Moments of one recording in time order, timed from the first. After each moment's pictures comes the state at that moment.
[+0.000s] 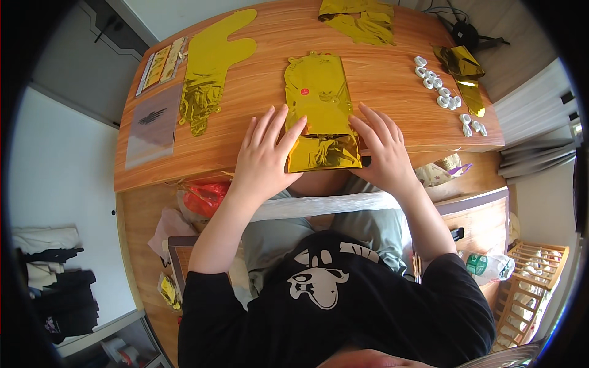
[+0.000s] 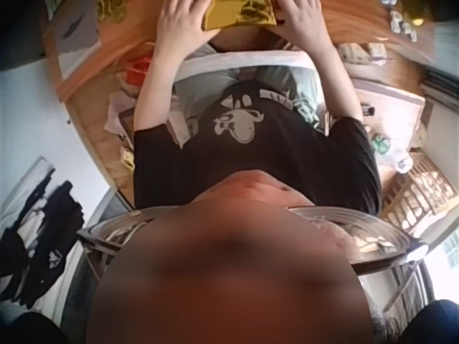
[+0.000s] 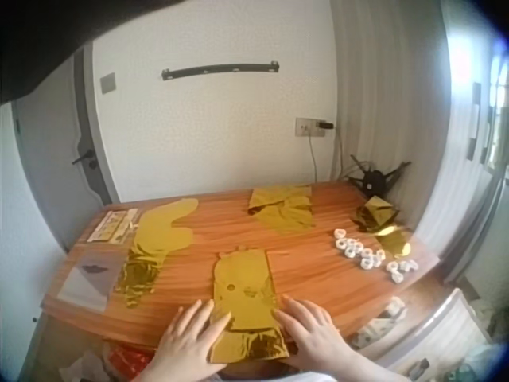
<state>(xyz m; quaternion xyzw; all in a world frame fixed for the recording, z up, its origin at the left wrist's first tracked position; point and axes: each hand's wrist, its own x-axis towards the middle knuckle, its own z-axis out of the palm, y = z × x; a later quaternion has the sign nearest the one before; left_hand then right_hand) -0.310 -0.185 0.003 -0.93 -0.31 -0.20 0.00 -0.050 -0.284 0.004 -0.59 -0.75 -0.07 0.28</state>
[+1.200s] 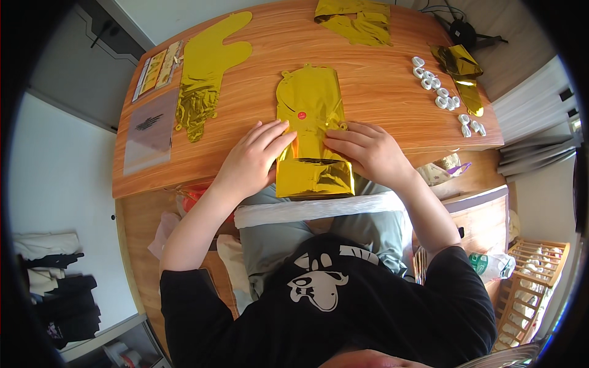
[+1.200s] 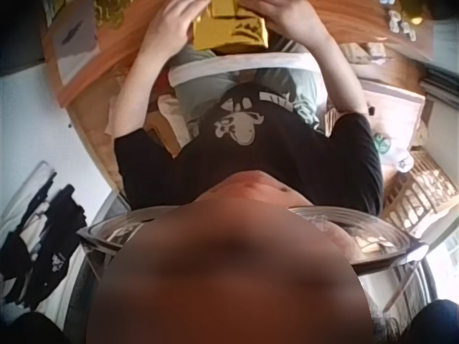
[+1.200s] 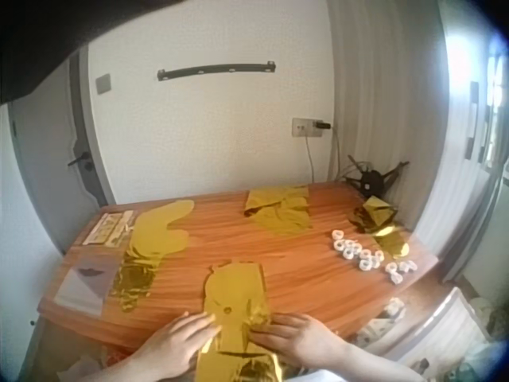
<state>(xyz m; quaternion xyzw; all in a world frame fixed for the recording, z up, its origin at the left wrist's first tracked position) -0.329 -0.155 0.005 -0.96 -0.20 -0.19 -0.06 -0.042 -0.257 0.007 -0.46 -0.85 -0.04 0.26</state>
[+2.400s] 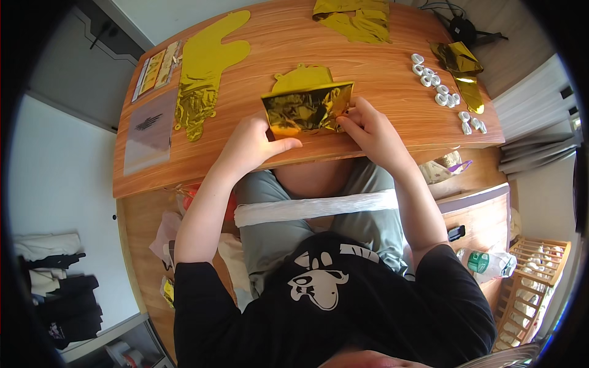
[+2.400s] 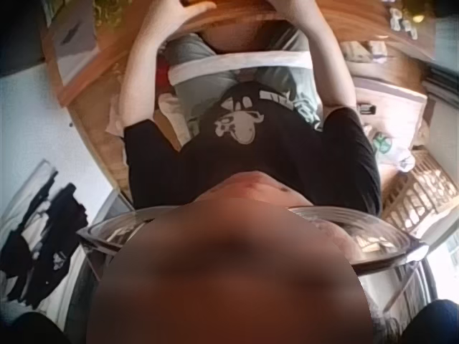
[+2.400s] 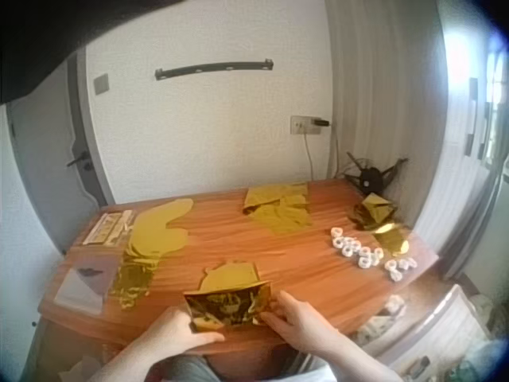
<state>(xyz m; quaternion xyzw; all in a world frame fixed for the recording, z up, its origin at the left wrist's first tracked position) -0.302 -0.135 0.021 -0.83 -0.33 -0.23 -0.38 -0.049 -0.236 0.014 -0.61 -0.60 0.28 0.43</state>
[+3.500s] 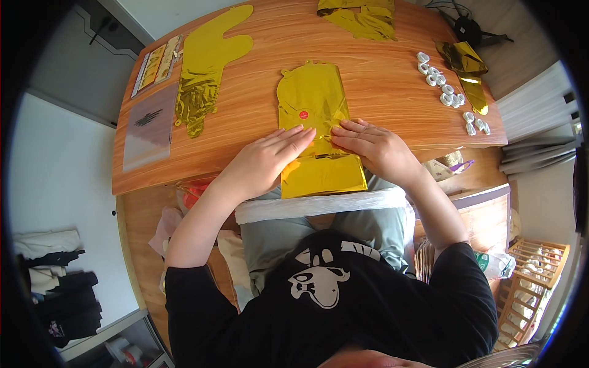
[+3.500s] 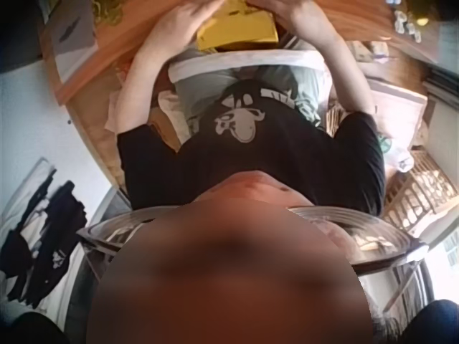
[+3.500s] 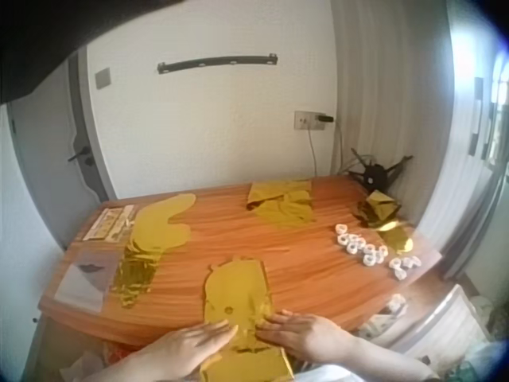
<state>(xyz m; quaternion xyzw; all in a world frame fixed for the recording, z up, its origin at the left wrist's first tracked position) -0.319 -0.161 0.011 -0.97 -0.15 -0.14 -0.13 -0.031 -0.258 0.000 -0.47 -0.84 0.04 0.27</state>
